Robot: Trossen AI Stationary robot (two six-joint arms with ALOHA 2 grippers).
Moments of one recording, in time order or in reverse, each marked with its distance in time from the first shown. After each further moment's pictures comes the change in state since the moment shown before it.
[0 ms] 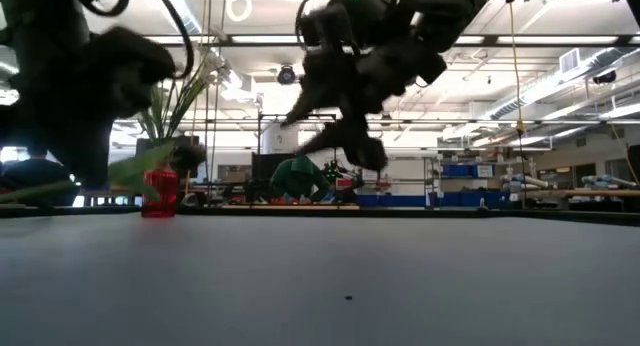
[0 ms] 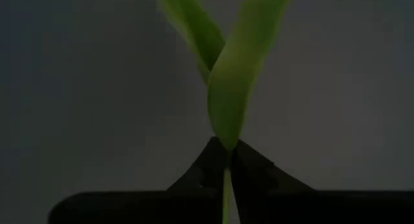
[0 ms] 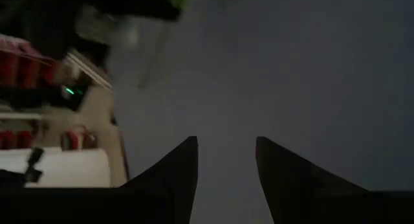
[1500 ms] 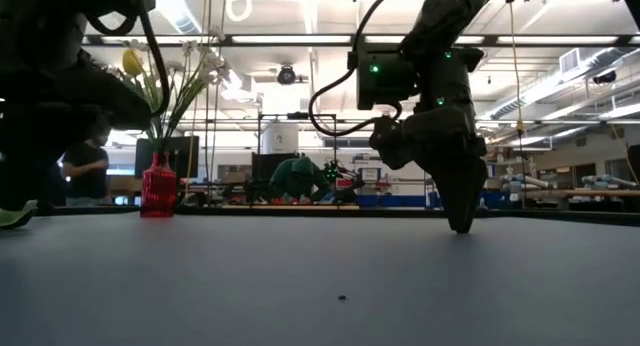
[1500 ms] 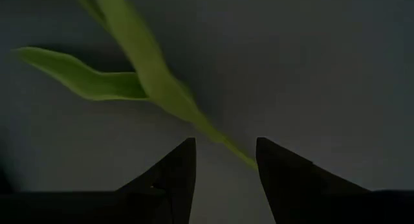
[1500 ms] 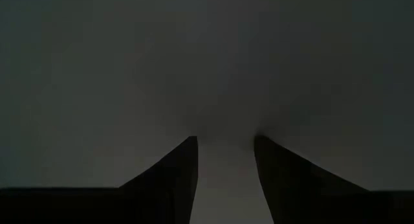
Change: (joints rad) left arm -0.012 0.193 0.138 -0.248 0.271 -0.289; right arm -0.010 0.014 0.005 -0.835 0.171 -0.326
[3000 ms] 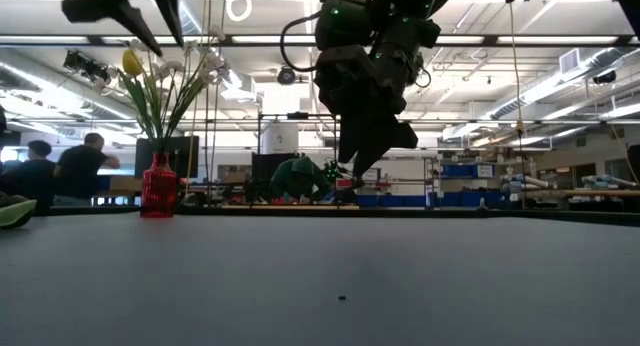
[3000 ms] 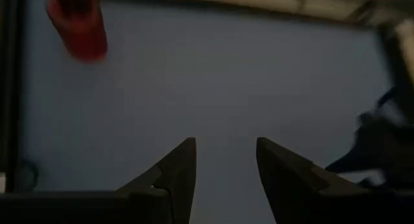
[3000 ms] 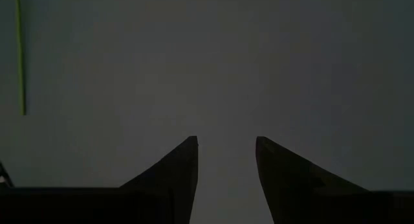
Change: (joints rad) left arm 0.364 -0.397 0.446 -0.489 -0.692 0.470; right arm -0.059 0.005 0.247 0.125 0.004 0.059
